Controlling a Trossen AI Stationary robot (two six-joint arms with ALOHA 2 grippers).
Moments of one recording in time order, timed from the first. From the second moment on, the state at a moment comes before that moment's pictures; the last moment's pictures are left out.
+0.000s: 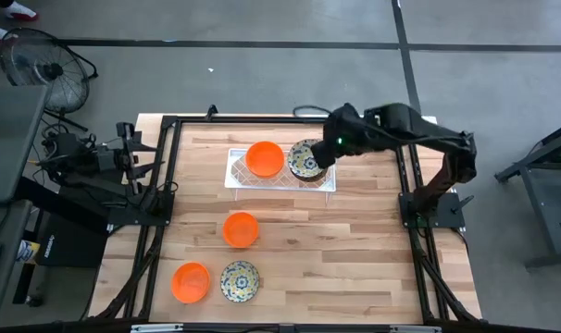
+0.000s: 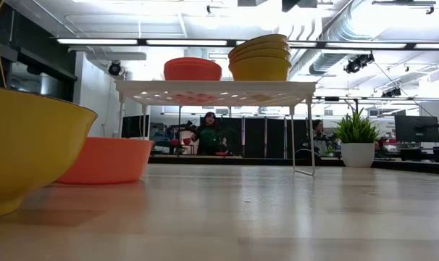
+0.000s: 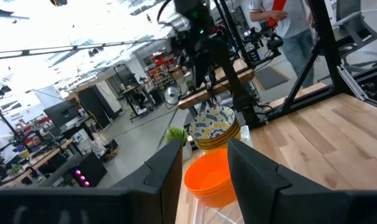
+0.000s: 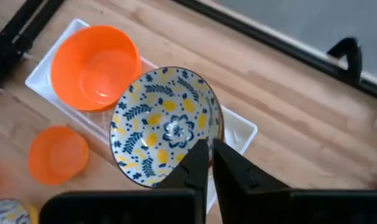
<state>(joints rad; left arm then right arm) -0.29 0.08 0.84 -0.65 -0.40 0.49 -0.06 1.66 2.08 -1.53 0.37 0.92</state>
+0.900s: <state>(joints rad) -0.29 0.08 0.84 -0.65 -0.40 0.49 0.25 1.51 1.36 -0.82 0.96 1.23</state>
